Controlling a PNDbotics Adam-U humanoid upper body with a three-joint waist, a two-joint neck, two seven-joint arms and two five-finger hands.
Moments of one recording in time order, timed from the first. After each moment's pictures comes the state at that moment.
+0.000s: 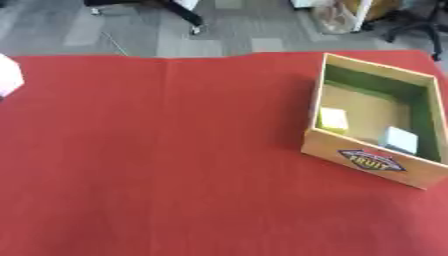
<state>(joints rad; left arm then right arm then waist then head) -0.77 0.81 -0.17 -1.43 -0.43 0.39 -0.50 0.33 -0.44 -0.52 -1.98 -0.53 -0.41 0.36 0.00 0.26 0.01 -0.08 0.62</state>
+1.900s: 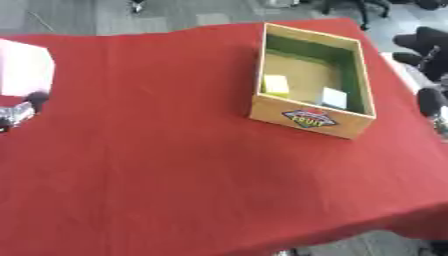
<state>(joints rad) -0.62 0.50 -0.32 -1.68 -0.30 0.21 -0.20 0.16 -0.82 -0.33 -1.98 -0.40 -0.60 0.37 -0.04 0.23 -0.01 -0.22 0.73</state>
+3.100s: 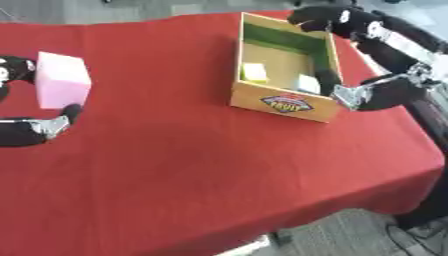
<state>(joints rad) -0.62 0.41 -0.39 -1.64 -0.47 0.05 -0.13 -0.12 -0.93 -0.08 -1.98 -0.23 -0.54 0.42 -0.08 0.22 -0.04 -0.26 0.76</state>
